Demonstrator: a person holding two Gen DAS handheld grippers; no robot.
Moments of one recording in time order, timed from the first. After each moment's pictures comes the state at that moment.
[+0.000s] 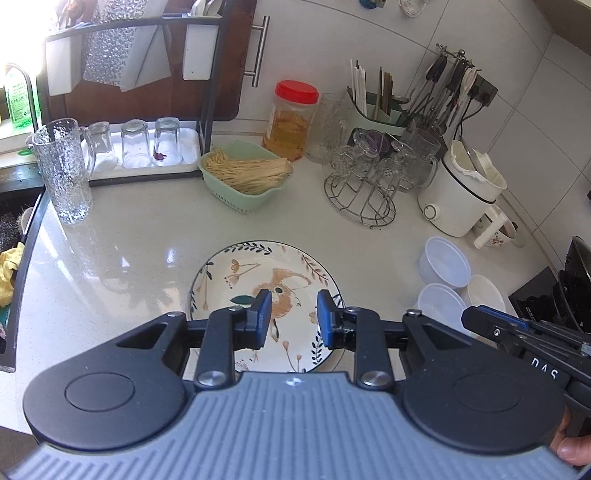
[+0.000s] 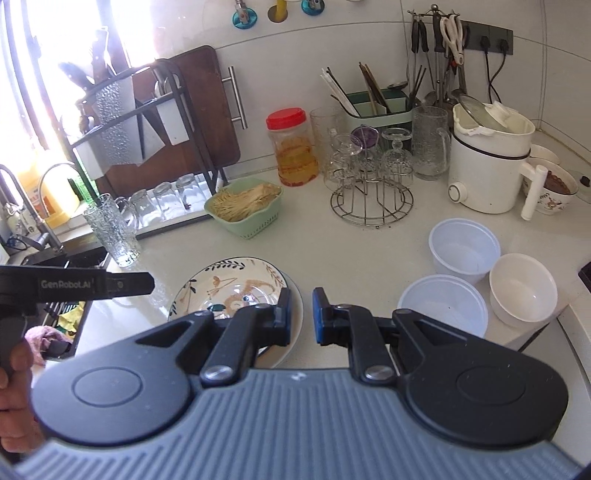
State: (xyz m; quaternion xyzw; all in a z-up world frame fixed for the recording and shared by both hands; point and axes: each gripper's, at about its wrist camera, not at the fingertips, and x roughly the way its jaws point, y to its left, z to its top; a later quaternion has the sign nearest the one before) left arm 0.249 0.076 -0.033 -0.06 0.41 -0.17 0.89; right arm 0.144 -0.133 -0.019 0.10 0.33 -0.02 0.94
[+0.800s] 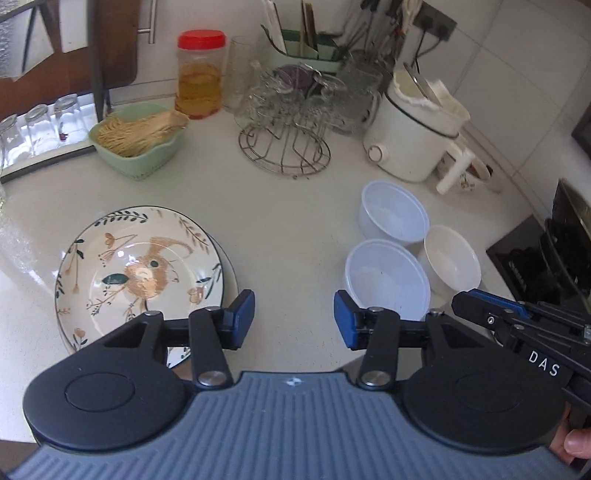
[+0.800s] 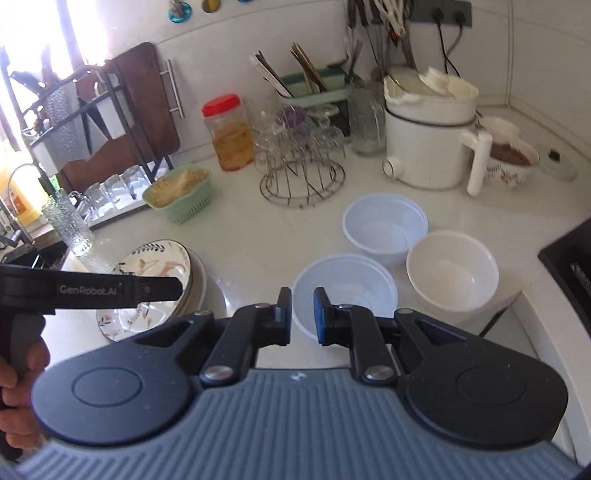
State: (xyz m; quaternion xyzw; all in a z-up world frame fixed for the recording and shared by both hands) left arm 0.254 -0.069 -0.084 -0.01 0.45 -0.23 0.86; right arm 0.130 -0.241 -0.058 0.11 0.36 -0.05 0.93
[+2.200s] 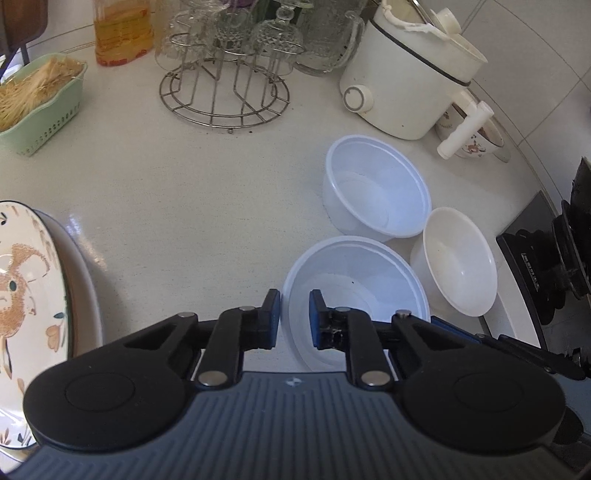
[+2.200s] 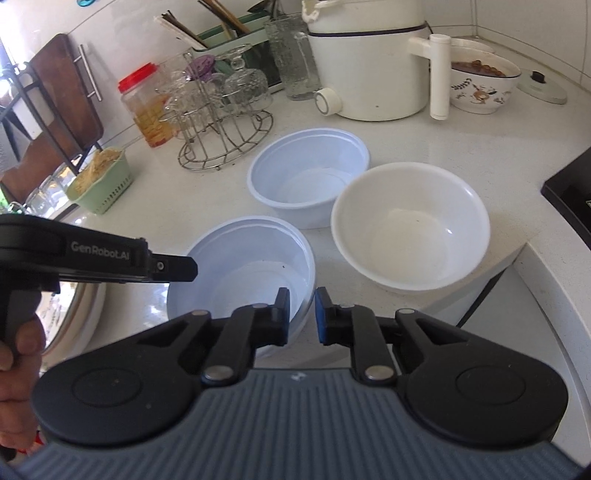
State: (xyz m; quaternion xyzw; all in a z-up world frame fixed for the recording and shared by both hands) left arm 0.329 -0.172 -0.162 -0.01 0.52 -0.25 0.82; right arm 0.177 -0.319 -0.143 0.17 0.39 -0.07 0.90
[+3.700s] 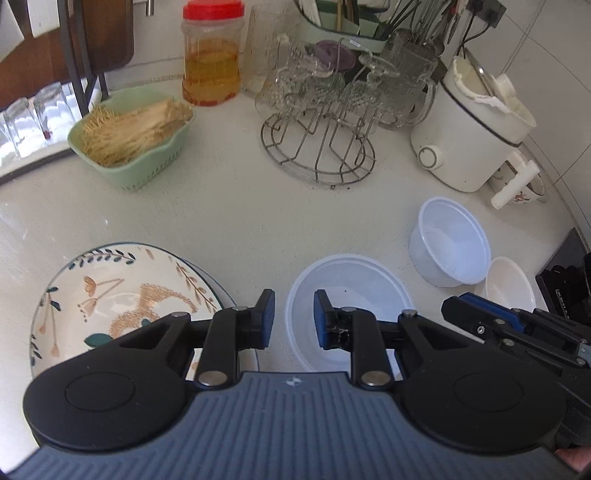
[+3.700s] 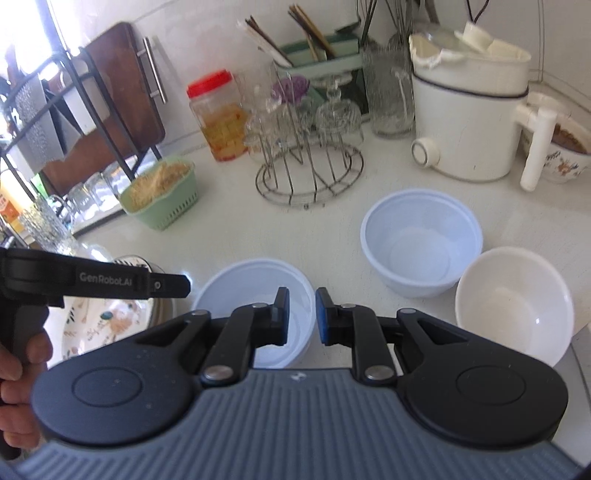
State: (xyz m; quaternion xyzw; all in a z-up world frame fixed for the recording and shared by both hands) left arm 0.351 -0.093 -0.115 0.00 0.48 -0.18 0.86; right arm 0.224 -0.263 -0.095 0.13 0.36 -0.01 0.92
